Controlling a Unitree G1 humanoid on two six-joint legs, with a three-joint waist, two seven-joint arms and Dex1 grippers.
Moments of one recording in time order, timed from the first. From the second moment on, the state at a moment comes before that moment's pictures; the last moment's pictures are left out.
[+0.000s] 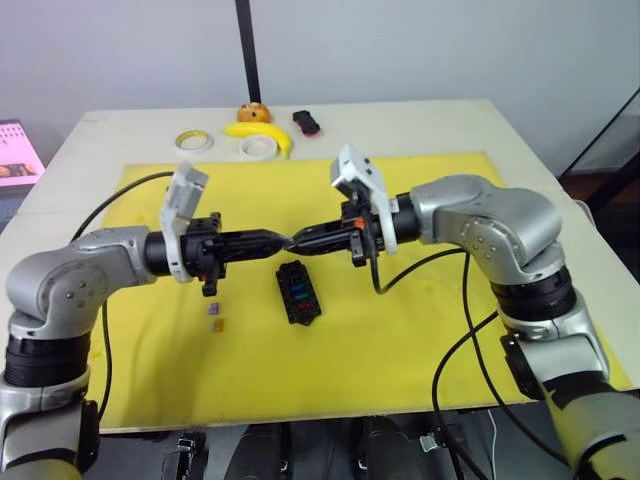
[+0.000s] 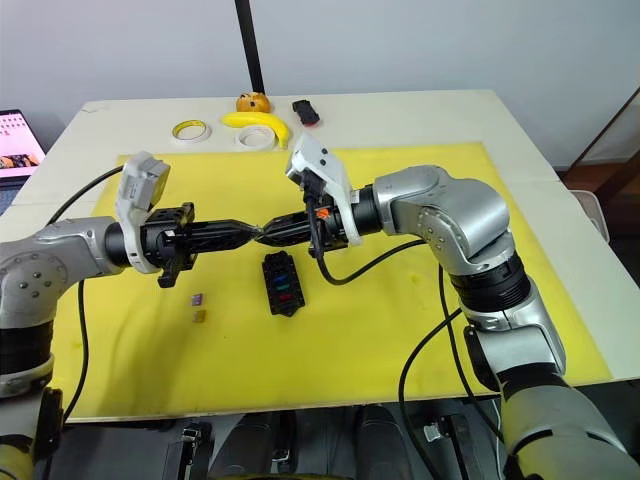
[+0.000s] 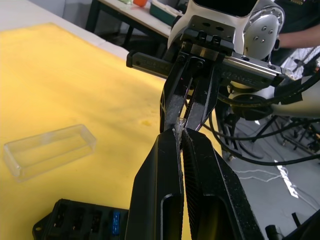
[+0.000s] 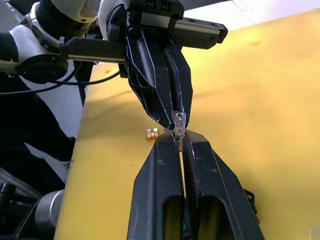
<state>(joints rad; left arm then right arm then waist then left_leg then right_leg) -0.51 0.78 0.16 -0.27 -0.96 0.98 -1.01 -0.98 -0.51 0.26 -0.21 0.63 1.06 1.01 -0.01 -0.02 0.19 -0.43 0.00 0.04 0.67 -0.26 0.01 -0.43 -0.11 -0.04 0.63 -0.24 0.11</state>
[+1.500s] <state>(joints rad) -0.27 0.89 -0.10 -0.39 -0.34 0.55 -1.02 -1.19 -0.46 0.73 0.13 -0.01 0.65 1.35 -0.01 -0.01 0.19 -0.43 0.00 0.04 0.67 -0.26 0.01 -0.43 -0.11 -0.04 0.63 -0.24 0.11</state>
